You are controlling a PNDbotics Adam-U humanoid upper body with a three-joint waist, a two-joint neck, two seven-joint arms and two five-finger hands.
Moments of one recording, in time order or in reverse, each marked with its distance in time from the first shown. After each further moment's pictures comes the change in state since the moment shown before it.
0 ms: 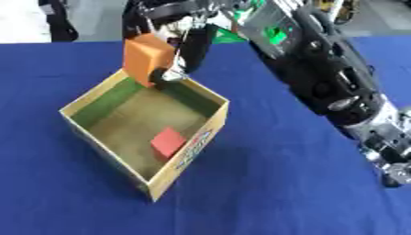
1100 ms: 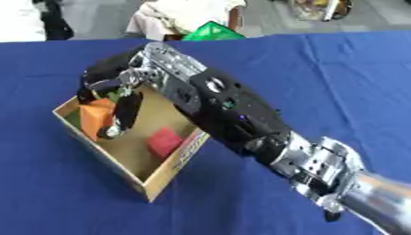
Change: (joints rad) left arm -0.013 -0.017 -0.006 0.000 0.010 0.000 -0.008; right arm 0.010 0.275 0.024 0.366 0.296 -0.008 -0.144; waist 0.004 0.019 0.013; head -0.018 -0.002
